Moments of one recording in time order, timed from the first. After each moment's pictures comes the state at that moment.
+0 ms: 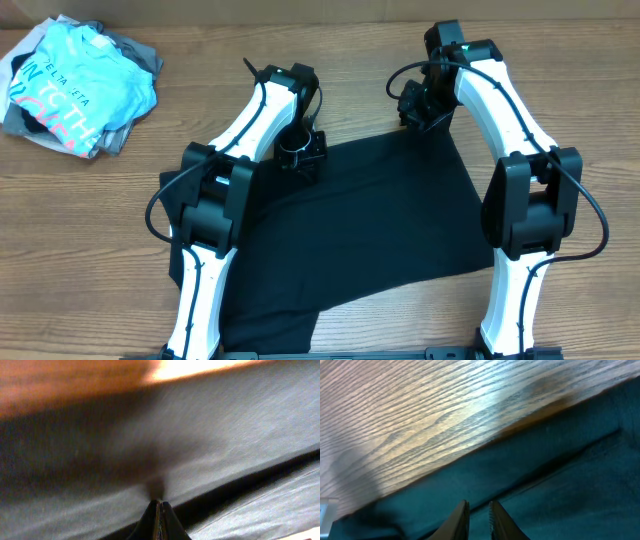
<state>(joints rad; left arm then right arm) -0.37 2.39 1.96 -1.31 0.34 -0.41 0.15 2.23 1.93 -1.12 -0.25 0.51</state>
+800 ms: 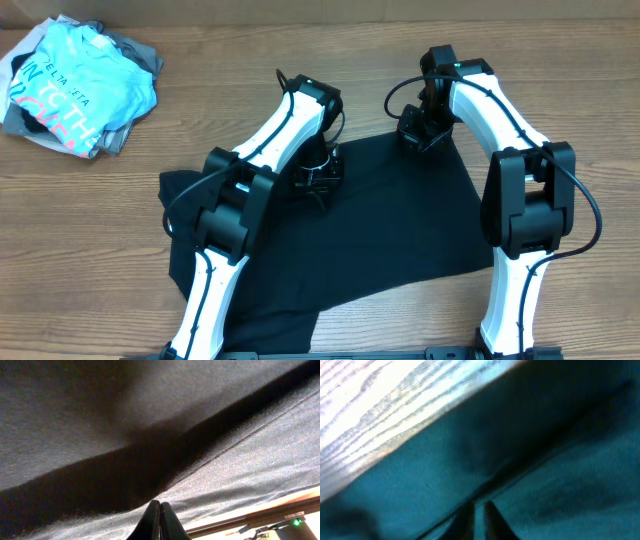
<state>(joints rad) -0.48 2.40 1.96 -1.50 0.37 -0.32 0.15 2.24 1.79 -1.10 -0.26 0.52</state>
